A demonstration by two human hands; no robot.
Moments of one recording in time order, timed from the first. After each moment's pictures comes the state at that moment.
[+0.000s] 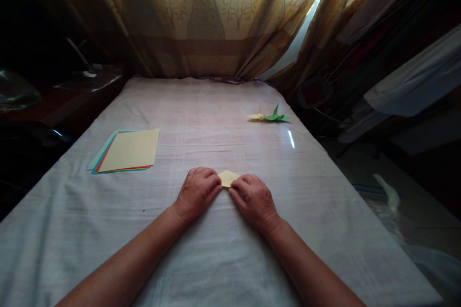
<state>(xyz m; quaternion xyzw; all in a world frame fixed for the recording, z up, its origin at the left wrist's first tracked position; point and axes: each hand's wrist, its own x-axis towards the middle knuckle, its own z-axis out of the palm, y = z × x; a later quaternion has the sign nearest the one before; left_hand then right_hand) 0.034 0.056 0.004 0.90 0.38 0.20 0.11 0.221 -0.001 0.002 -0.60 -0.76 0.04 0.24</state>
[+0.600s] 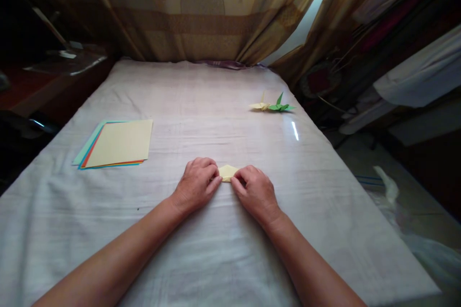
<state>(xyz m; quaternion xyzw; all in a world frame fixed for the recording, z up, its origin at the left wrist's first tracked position) 0.038 0.065 0.009 0.88 0.40 0.19 0.19 0.214 0.010 0.010 -0.70 -0.67 0.11 0.21</state>
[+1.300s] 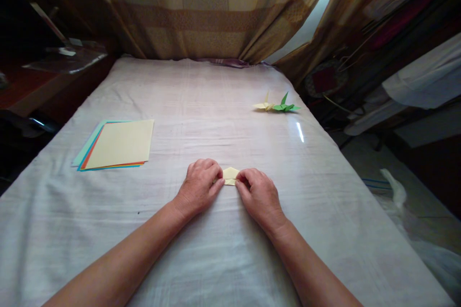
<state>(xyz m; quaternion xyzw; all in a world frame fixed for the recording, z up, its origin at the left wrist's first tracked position) 0.041 0.066 0.008 0.87 0.42 0.18 0.20 0.214 0.011 0.005 -0.69 -0.66 0.14 0.25</state>
